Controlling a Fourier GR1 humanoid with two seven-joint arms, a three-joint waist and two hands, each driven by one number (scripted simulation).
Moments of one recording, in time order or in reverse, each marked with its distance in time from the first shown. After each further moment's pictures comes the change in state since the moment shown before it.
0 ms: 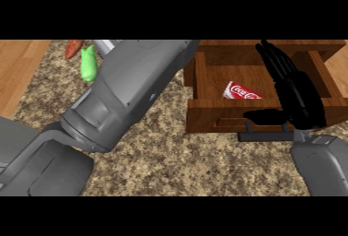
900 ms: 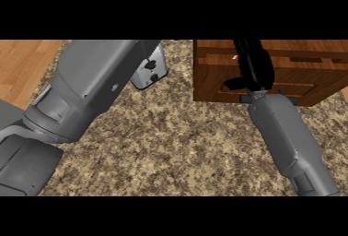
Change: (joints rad) left arm 0.107 0.132 0.006 -0.129 -0.048 -0.062 0.085; right arm -0.392 0.133 -0.063 0.769 0.253 -0.439 -0.083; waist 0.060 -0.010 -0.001
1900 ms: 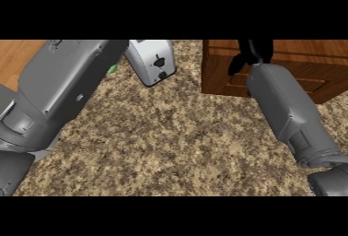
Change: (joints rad) left arm 0.189 0.132 -0.036 -0.284 -0.032 -0.045 0.124; right arm -0.342 -0.028 -0.125 0.472 0.027 -0.148 -0.067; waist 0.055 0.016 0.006
